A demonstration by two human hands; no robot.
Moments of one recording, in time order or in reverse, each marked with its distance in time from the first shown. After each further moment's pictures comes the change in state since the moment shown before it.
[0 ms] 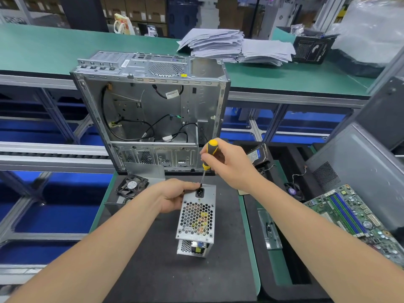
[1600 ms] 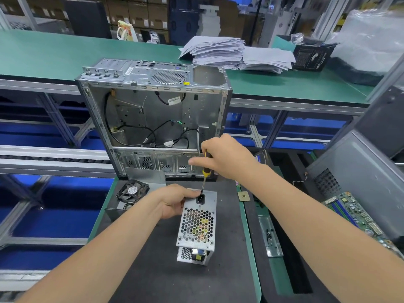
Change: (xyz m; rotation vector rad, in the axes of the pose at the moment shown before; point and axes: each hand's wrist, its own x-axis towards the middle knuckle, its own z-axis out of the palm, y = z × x) left_hand 0.000 0.000 0.000 0.055 -0.008 0.031; right_hand 0.041 -0.048 -0.016 -0.732 -0.244 0.054
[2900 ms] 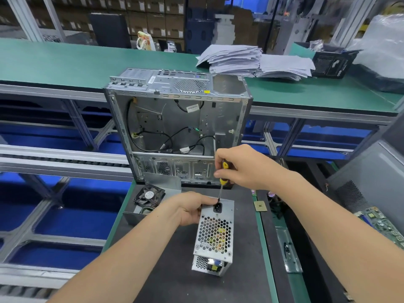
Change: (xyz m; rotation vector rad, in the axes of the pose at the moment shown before) left_hand -0.001 0.002 -0.001 -0.054 0.015 -0.046; right_hand -0.004 0.008 -0.007 0.222 -0.074 -0.215
